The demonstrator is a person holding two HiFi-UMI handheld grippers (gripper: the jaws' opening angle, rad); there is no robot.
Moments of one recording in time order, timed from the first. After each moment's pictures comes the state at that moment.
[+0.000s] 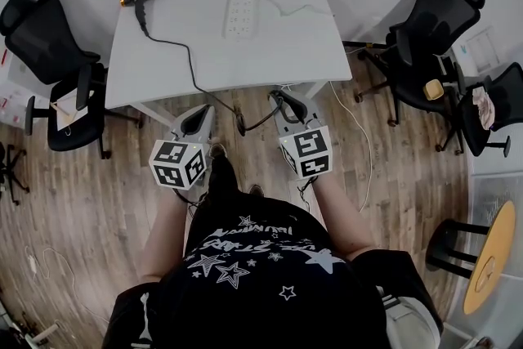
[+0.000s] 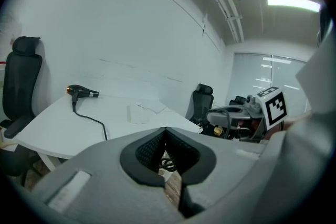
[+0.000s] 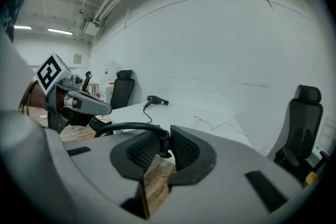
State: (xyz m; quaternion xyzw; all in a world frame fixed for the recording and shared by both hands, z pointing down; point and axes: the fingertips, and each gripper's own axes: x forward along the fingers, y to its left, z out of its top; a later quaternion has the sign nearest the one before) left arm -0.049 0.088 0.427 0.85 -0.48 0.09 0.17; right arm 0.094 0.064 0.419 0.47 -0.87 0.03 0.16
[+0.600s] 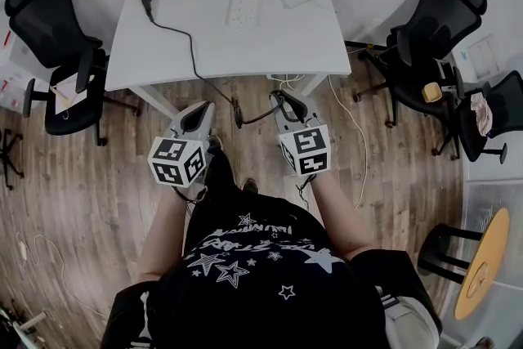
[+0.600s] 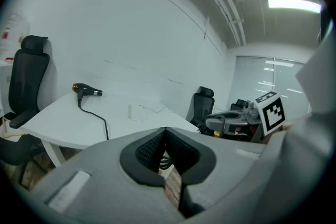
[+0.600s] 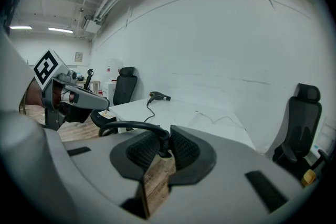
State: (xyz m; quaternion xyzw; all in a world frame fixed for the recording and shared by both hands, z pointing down) left arm -0.046 0.123 0.428 0.85 -0.50 0.07 0.18; right arm 0.100 0.093 0.433 0.46 -0.87 0.04 0.18
